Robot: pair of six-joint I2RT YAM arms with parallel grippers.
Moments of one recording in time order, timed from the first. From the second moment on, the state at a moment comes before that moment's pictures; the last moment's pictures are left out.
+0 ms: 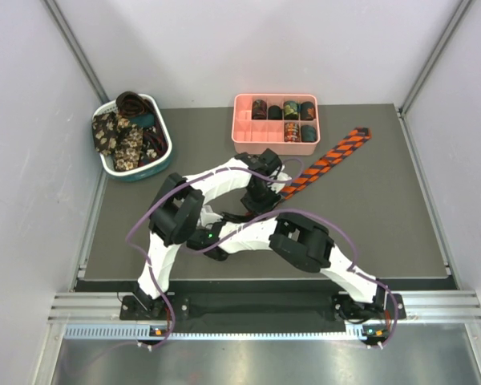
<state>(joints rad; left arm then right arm) -0.75 2.14 1.67 -0.90 0.20 0.08 1.25 2.37 1.68 -0.84 1.10 0.16</state>
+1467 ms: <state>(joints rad) -0.31 1.24 0.75 -0.06 -0.11 -0.49 1.01 1.79 1.11 -0.19 0.13 -0.09</state>
